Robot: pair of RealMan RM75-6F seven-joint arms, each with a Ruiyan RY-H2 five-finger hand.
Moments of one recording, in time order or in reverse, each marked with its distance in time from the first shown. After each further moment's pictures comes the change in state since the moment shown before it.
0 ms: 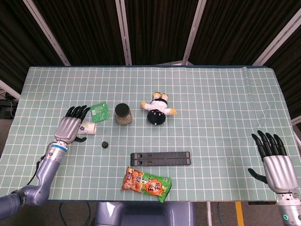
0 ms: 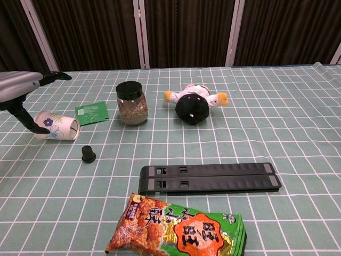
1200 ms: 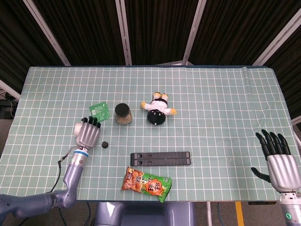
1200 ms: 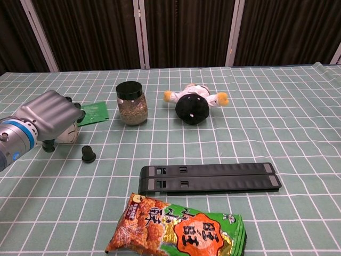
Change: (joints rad) left arm -0.133 -0.278 0.124 0.151 -0.213 0.175 0.814; right arm 0.002 0.004 0.008 0.018 0.029 -0.008 0.016
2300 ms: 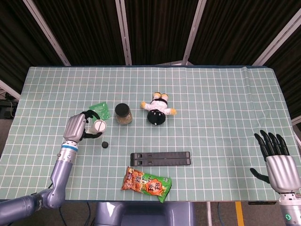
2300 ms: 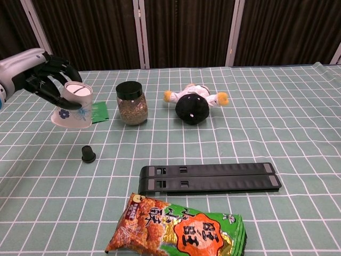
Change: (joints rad) left arm 0.138 0.195 -0.232 -0.295 0.074 -0.057 -1.162; right arm -0.001 0.003 -0.007 -0.008 -0.014 0.002 0.000
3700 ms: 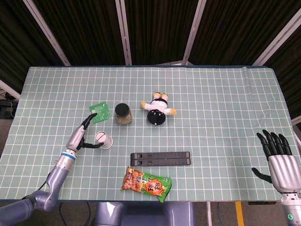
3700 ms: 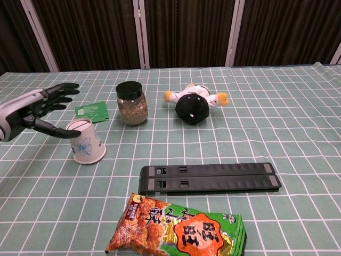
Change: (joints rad) left arm 0.057 -0.081 0.131 0.337 0.323 -0.090 -0.670; right arm -0.002 0.013 0.004 -0.001 0.010 0.002 0.026
